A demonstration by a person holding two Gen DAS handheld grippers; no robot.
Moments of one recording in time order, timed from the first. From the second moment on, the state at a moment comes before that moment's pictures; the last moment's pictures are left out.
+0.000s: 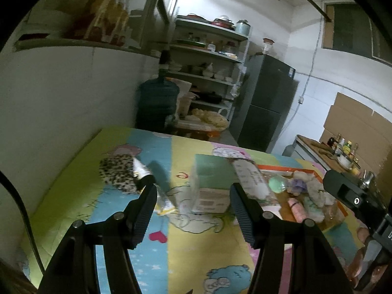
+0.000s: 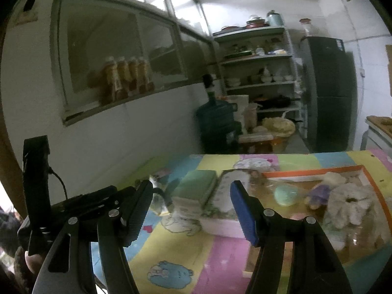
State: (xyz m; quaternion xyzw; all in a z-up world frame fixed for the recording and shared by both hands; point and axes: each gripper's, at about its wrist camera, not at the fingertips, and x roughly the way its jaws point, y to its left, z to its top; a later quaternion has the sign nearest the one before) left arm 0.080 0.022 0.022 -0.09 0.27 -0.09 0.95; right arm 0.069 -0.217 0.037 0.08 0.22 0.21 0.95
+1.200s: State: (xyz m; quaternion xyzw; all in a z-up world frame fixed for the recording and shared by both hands) left arm 0.124 0.152 -0.042 -0.13 0.31 0.03 0.94; right arm 0.201 -0.011 -0.051 -0.08 0.37 0.29 0.88
